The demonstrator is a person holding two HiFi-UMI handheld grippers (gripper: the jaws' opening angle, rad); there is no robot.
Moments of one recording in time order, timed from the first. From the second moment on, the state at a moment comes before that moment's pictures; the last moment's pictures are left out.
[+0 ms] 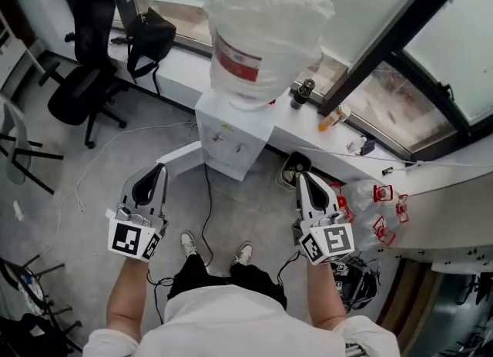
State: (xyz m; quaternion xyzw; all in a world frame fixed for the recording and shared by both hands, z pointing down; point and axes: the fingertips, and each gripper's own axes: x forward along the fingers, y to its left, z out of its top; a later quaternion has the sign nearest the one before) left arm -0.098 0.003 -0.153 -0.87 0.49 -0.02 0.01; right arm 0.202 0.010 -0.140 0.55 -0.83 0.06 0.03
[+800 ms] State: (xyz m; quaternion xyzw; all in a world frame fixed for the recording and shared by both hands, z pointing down) left arm -0.147 0.052 -0.197 -0.82 0.57 0.00 0.05; right arm 0.242 0.038 -0.208 0.59 -0.81 -0.01 0.03
